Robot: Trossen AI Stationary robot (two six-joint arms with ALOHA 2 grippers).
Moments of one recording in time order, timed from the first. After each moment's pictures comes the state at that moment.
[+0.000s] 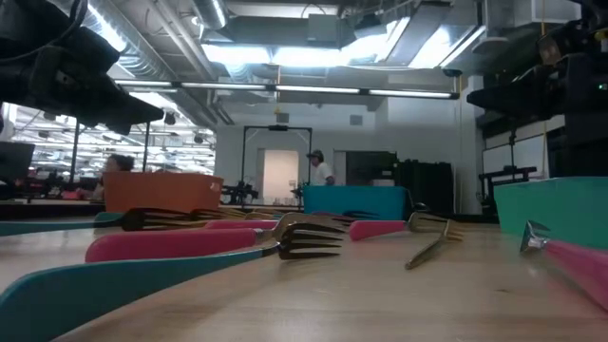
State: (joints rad) left arm 0.13 0.17 0.01 0.01 -0.02 -0.02; right arm -0.08 0.02 0.01 0.05 0.16 -0.16
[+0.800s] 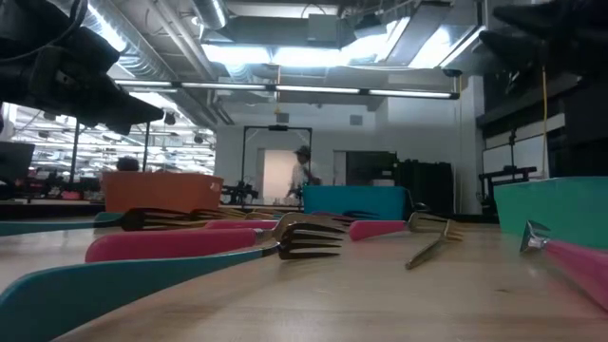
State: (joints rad) left arm 0.13 0.17 0.01 0.01 -0.02 -0.02; right arm -0.08 0.05 0.02 0.46 0.06 0.21
